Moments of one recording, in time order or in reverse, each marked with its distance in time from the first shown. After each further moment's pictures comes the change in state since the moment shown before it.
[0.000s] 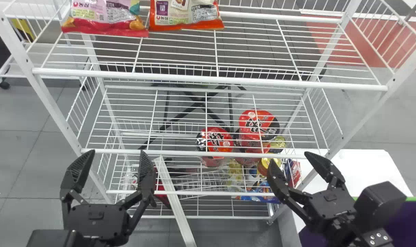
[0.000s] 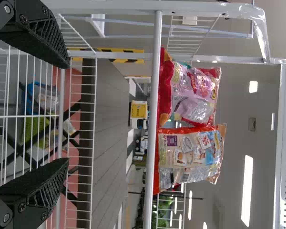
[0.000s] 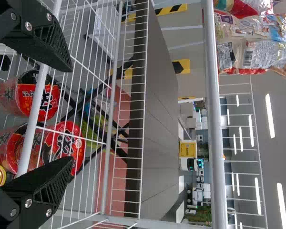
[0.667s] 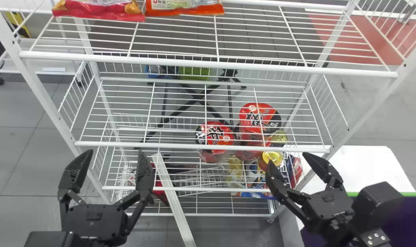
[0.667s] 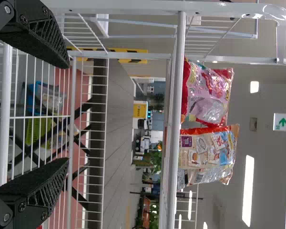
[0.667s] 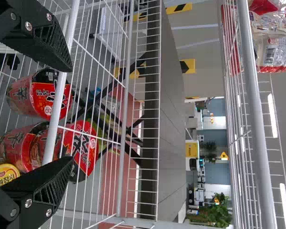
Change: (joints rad) left arm -0.005 0.000 0.001 0.009 0.000 -0.017 0.001; right arm 0.000 -0.001 0.000 0.003 -0.001 -0.002 0.001
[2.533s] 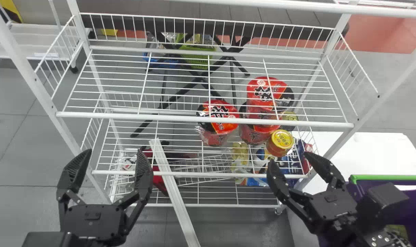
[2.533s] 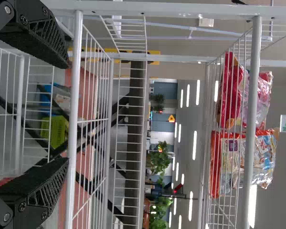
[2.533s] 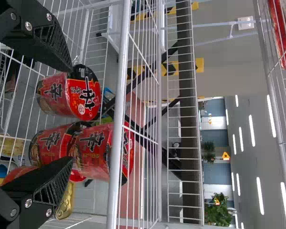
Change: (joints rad) left arm 0.005 0.001 0.002 -0.005 0.003 -0.001 0.002; right arm 0.008 0.001 -0.007 -0.001 -0.016 -0.019 0.010
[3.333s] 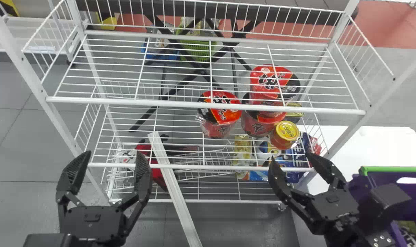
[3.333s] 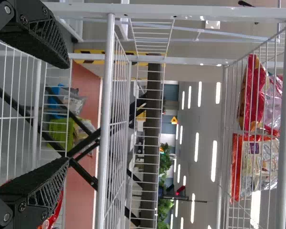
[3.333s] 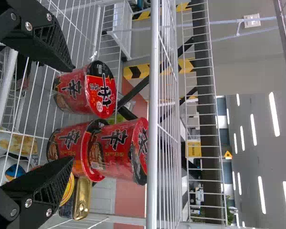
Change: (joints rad) left arm 0.006 0.001 -0.002 0.001 -0.003 0.000 0.011; right arm 0.005 0.000 -0.007 -0.002 -0.016 0.002 0.006
